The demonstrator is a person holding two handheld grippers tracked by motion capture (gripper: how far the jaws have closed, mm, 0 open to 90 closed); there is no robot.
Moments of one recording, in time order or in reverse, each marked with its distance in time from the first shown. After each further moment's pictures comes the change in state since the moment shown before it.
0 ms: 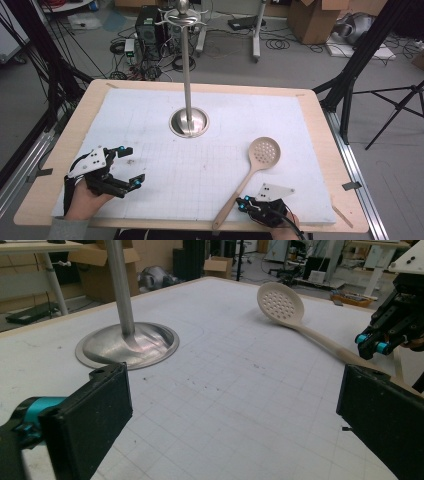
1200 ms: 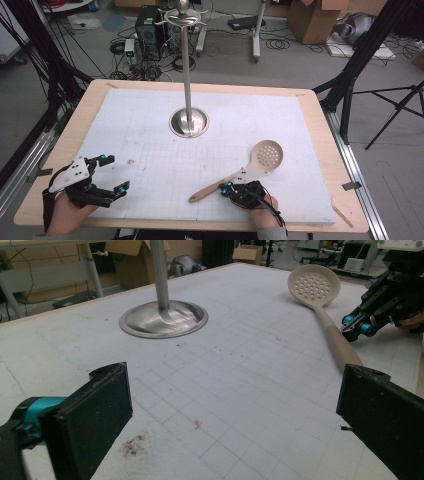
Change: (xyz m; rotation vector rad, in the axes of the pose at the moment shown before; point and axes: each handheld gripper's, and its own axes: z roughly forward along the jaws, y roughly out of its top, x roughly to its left) left arm -0.007 -0.015 -0.045 0.040 0.136 0.001; right arm -0.007 0.042 0.050 0.029 -0.014 -0.024
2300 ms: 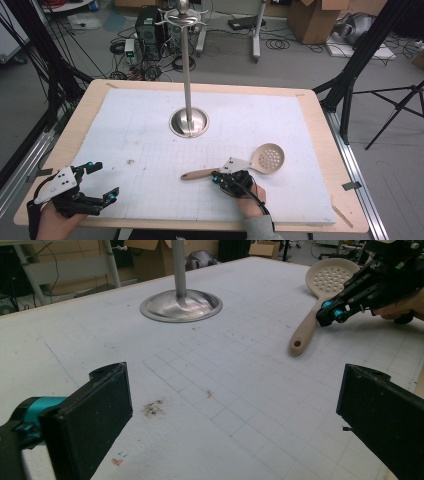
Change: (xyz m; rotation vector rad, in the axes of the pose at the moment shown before) left arm -0.005 -0.008 -0.026 0.015 0.061 -0.004; right arm -0.004 0.026 0.032 0.002 -0.131 -0.036
